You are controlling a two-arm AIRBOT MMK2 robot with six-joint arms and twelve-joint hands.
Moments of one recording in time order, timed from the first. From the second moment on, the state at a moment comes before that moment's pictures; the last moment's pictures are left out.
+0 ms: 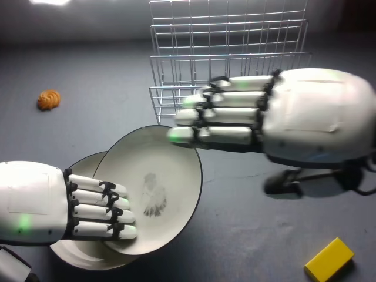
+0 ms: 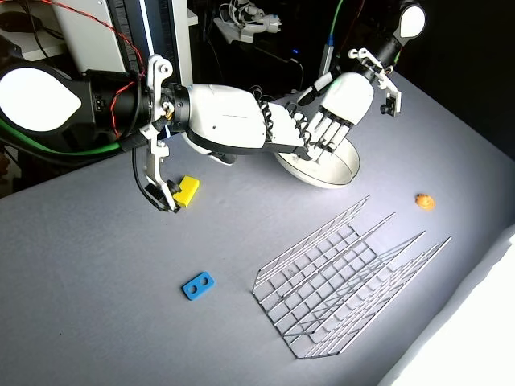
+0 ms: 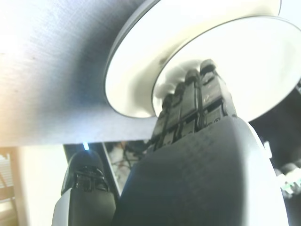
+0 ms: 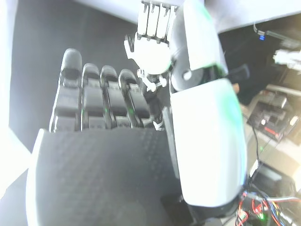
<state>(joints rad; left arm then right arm) 0.94 -0.83 1.16 1.39 -0.80 0.12 -0.41 -0.94 0.88 -0.71 0.56 -0.56</state>
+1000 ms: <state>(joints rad) 0.93 -0.84 1.12 1.33 -0.74 0.12 -0.41 -1.23 1.05 -0.65 0.46 -0.91</state>
